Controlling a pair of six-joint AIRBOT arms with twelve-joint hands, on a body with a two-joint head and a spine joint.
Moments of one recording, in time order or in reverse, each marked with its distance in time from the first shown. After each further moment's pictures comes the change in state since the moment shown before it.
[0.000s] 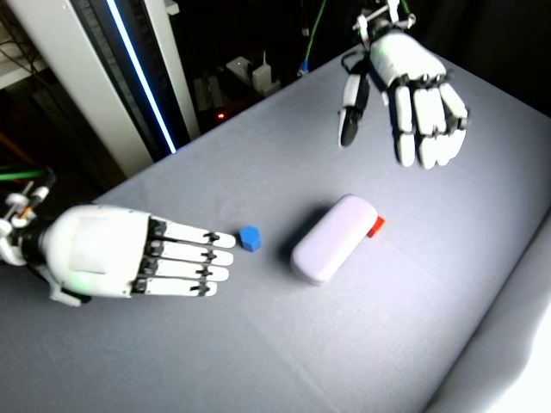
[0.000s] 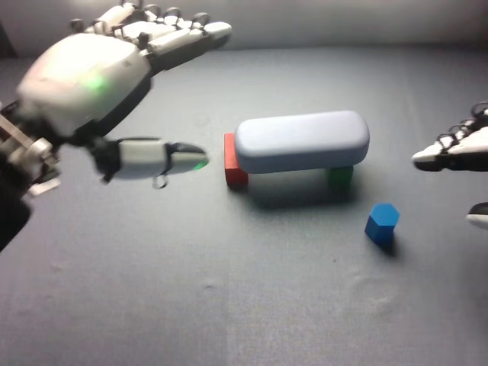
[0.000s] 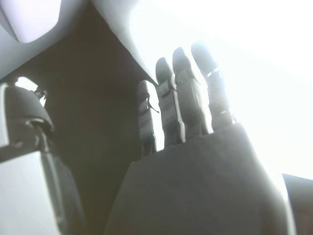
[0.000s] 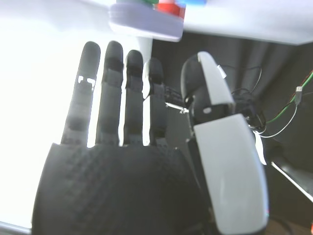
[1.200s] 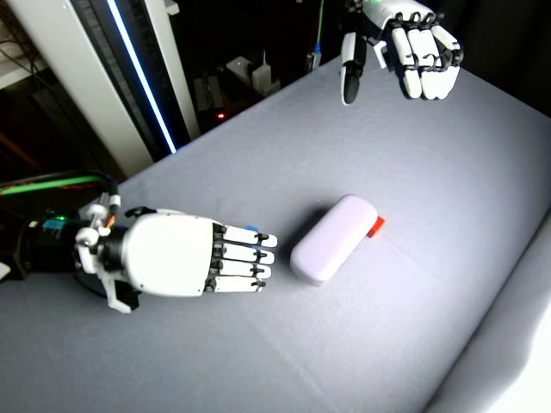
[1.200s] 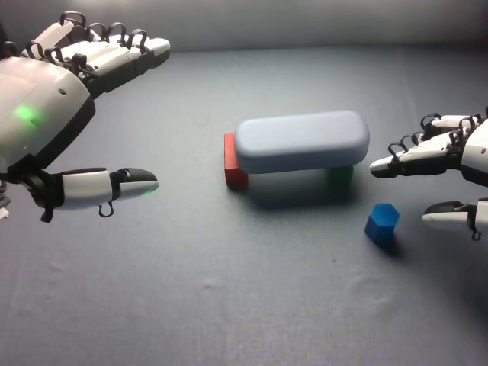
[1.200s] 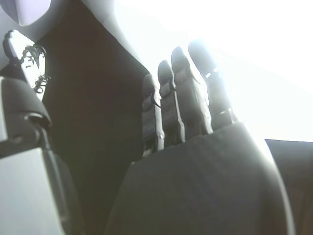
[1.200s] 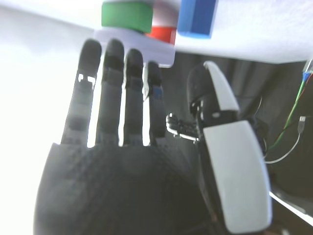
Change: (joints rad) left arm 0.149 0.108 -0.108 -0.031 -0.178 -0.005; right arm 0.169 -0.101 0.106 -0.183 -0.234 0.056
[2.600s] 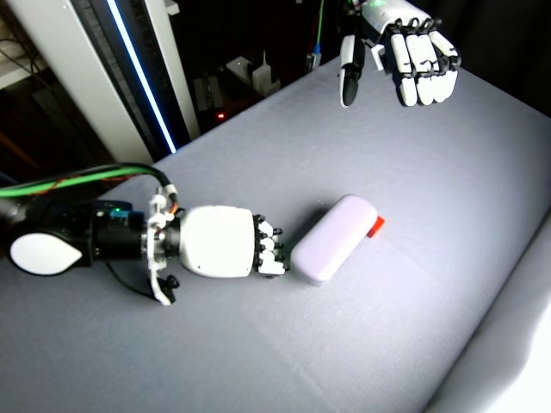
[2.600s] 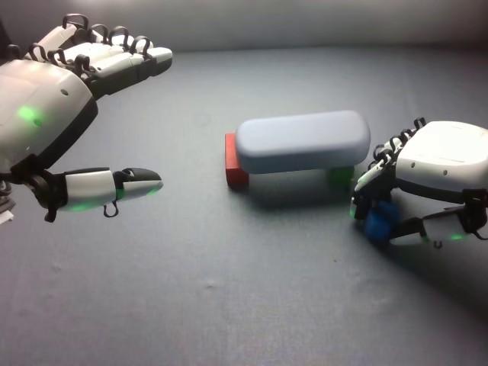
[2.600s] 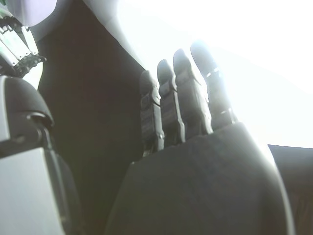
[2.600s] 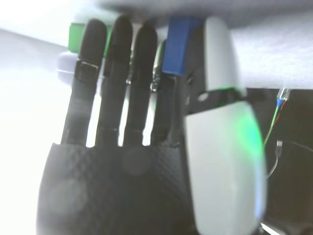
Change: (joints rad) left arm 0.000 -0.010 0.003 -0.008 0.006 -0.018; right arm 0.106 -0.129 0.064 -0.162 -0.141 0.002
